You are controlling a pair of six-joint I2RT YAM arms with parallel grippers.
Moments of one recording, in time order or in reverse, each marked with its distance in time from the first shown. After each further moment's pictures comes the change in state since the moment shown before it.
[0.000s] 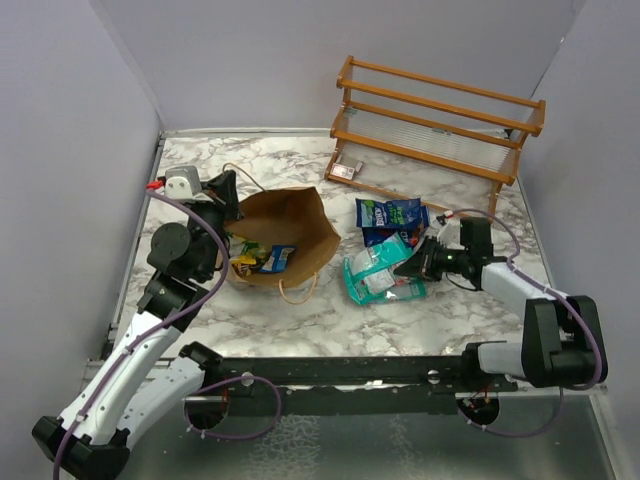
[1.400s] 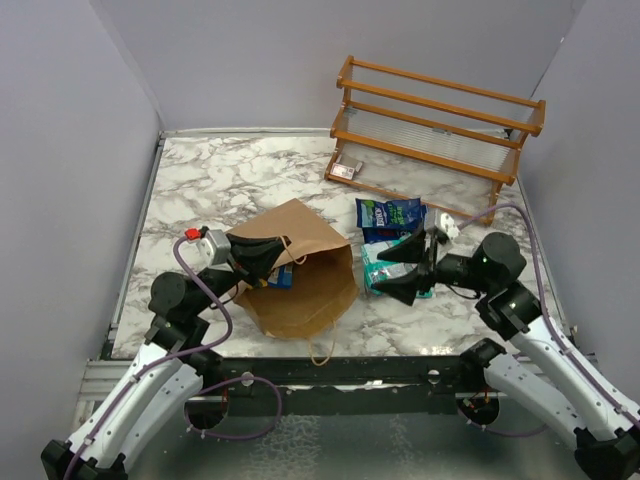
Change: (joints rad) left arm 0.000 -0.250 -0.364 0.218 0.806 -0.045; right arm 0.408 -0.574 0.131 0.075 0.033 -0.355
